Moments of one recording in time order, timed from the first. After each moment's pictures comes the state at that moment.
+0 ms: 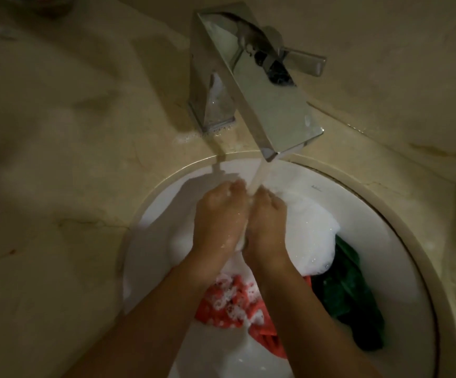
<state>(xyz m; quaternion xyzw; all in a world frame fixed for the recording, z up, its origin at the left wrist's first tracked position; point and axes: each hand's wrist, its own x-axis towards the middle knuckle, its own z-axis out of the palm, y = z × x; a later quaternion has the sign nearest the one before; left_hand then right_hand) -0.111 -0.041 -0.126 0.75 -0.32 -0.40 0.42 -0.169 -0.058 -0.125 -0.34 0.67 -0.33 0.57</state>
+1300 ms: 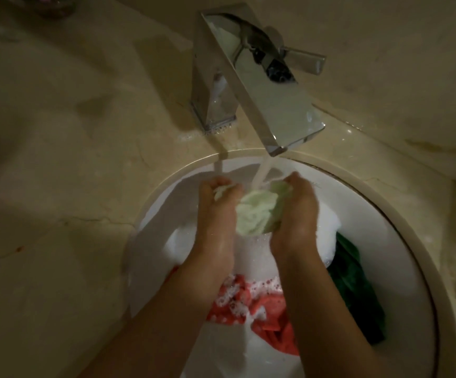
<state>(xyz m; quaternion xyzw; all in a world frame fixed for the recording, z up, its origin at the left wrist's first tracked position) -0.111 -0.032 -0.113 0.59 -0.01 -0.58 0.56 -0.187 -0.069 -0.102 -0.19 0.68 -0.43 0.56</state>
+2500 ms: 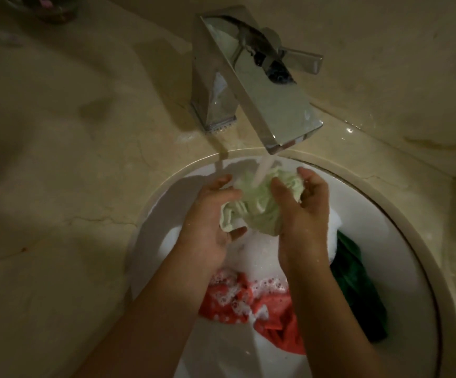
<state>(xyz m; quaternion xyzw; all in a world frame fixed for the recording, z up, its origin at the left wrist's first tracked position) -0.094 -0.031 -0.122 0.50 0.05 -0.68 0.54 -0.196 -0.050 -0.087 -0.31 0.61 -0.46 0.57</state>
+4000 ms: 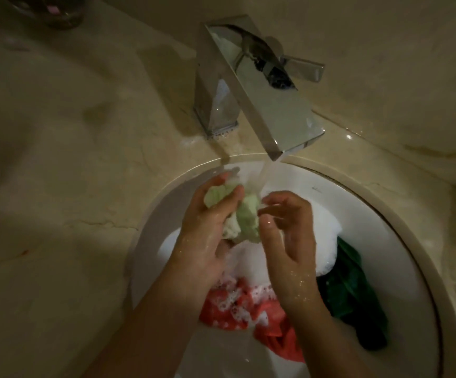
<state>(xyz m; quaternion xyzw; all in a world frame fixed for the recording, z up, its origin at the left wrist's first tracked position) -0.090 -0.015 -0.101 0.45 0.00 -0.67 0.59 -0.206 -0.019 -0.107 -0.64 0.50 -0.40 0.43</state>
